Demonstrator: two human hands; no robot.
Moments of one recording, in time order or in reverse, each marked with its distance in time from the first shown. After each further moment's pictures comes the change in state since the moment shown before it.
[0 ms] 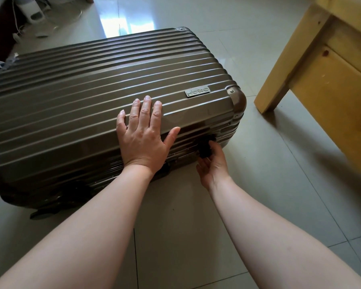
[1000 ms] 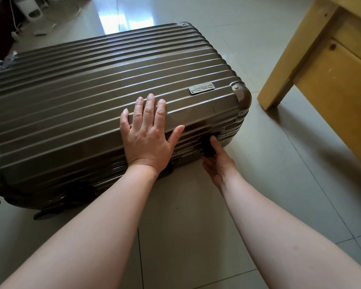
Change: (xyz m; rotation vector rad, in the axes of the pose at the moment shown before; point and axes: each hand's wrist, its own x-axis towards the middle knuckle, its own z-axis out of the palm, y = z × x) left_hand -0.001 0.000 0.000 0.010 0.009 0.012; right_hand 0.020 -0.001 -0.016 -0.195 0.045 -0.055
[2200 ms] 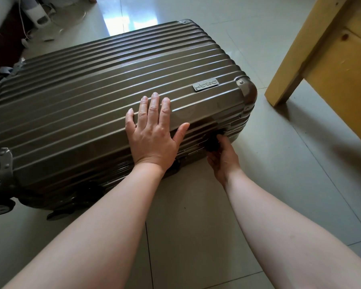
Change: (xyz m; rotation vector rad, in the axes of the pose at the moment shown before) left_hand 0.002 0.000 0.004 0.003 0.012 -0.004; right_hand 0.009 0.002 0.012 0.062 -0.056 -0.060
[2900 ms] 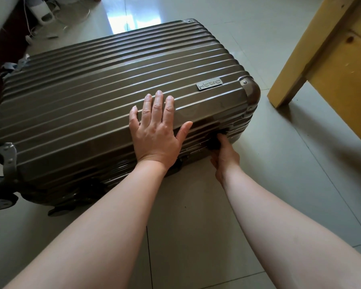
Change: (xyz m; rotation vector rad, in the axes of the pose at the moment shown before) left_hand 0.001 -0.001 0.002 0.019 -0.019 0.013; right_hand -0.007 -0.003 0.010 -0.086 0.188 -0.019
